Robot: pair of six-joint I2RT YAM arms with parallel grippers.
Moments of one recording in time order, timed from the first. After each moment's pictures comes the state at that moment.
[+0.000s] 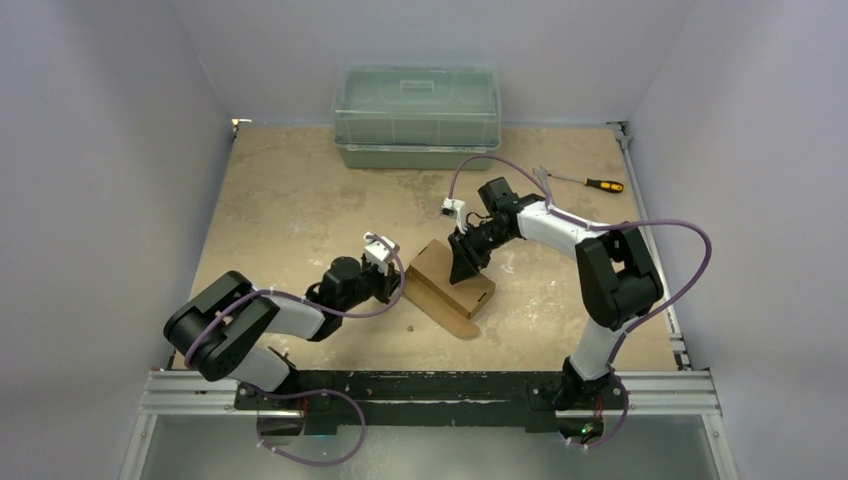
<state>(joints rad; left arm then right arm) -0.67 1.48 0.27 0.87 0.13 -0.15 0.44 1.78 1.13 -0.62 -0.79 -0.36</state>
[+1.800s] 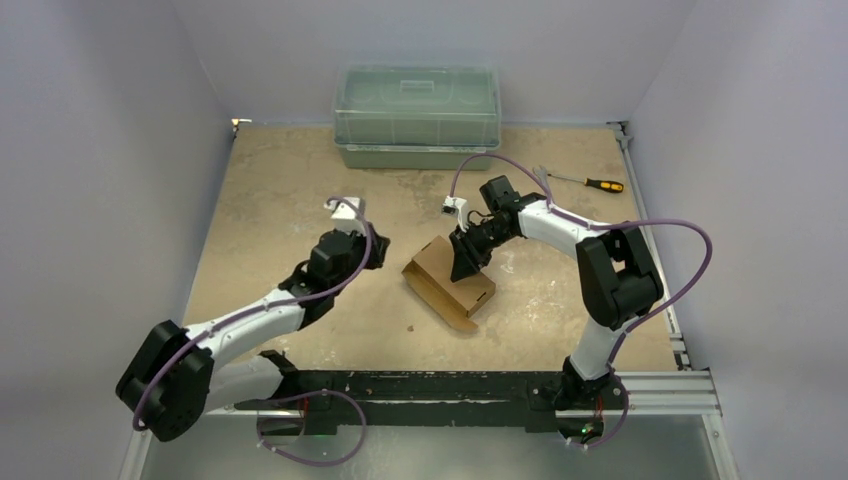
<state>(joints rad) -0.65 1.18 0.51 0.37 -0.18 -0.39 0.44 1.78 1.14 -0.62 -0.78 -0.36</state>
